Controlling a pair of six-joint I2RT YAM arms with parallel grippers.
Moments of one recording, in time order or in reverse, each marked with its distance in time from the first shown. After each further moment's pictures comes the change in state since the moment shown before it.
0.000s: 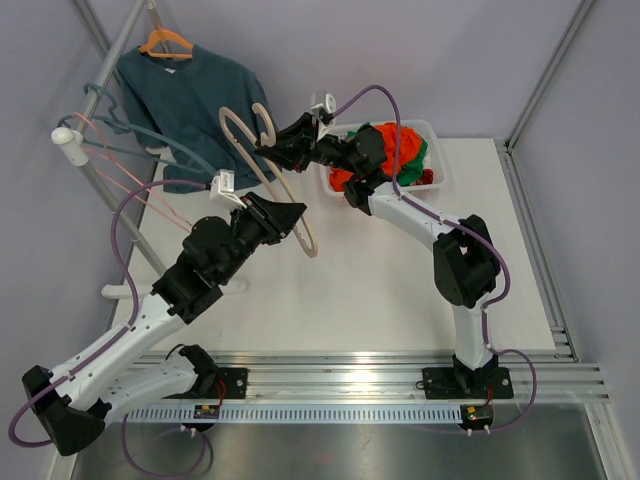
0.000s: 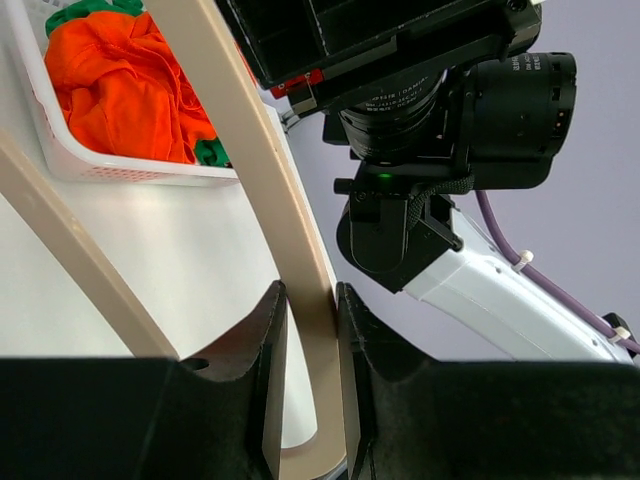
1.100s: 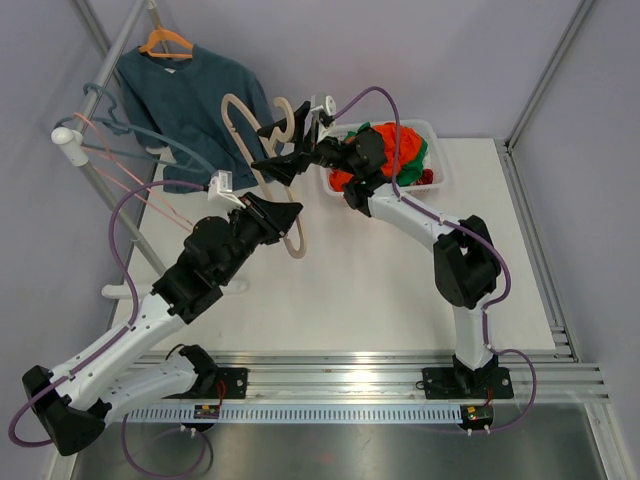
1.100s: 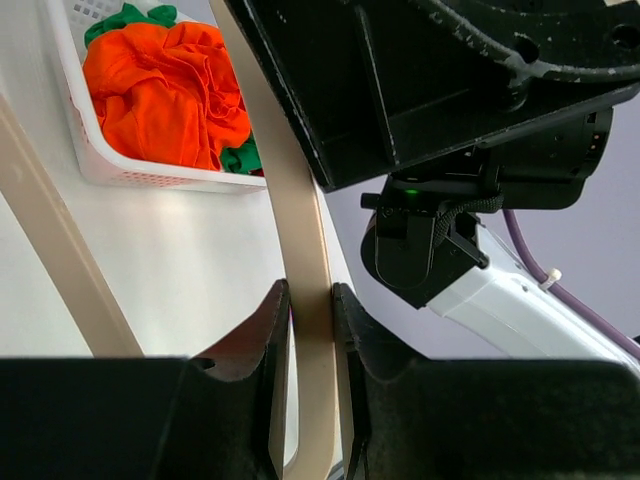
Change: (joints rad) left arm 0.000 0.000 0.000 -0.023 -0.048 0.008; right arm 0.006 -0.006 -0.014 0.019 0.000 -0.007
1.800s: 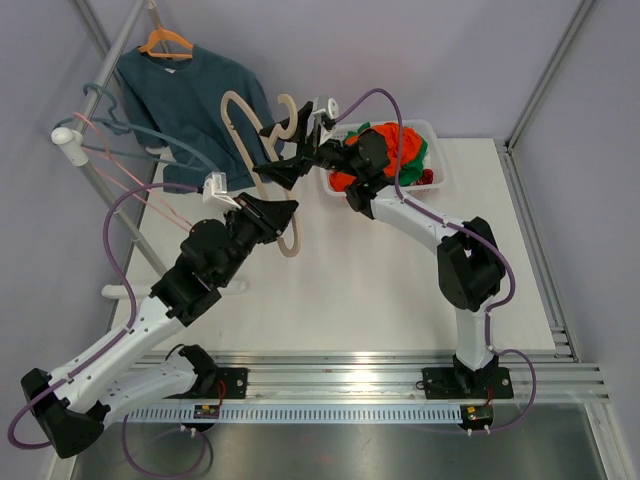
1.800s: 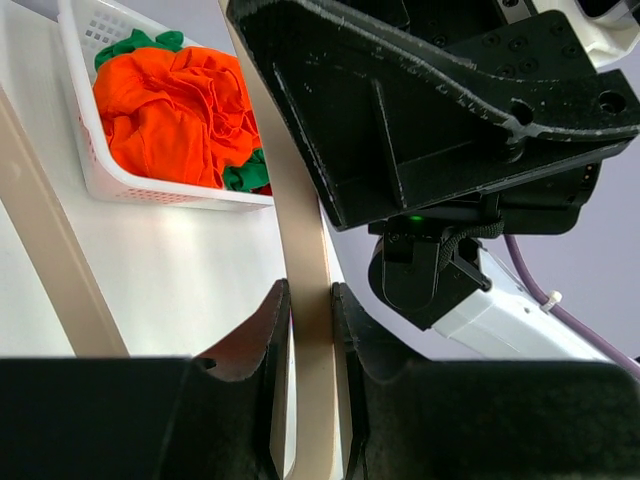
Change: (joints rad) left arm 0.000 -0.019 -0.018 0.031 -0.040 0.002; right arm 0.000 -0.034 -0.045 0.000 0.003 -0.029
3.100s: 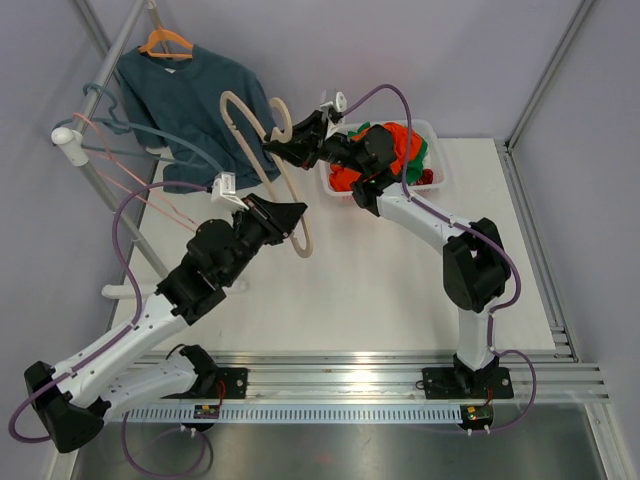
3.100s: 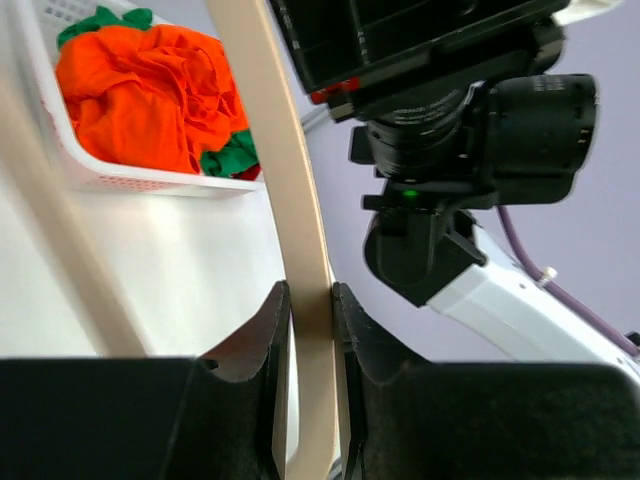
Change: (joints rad) left arm -0.022 0.019 -0.003 0.030 0.023 -0.005; right arm -0.025 -0.026 -0.010 -0.037 0.033 0.003
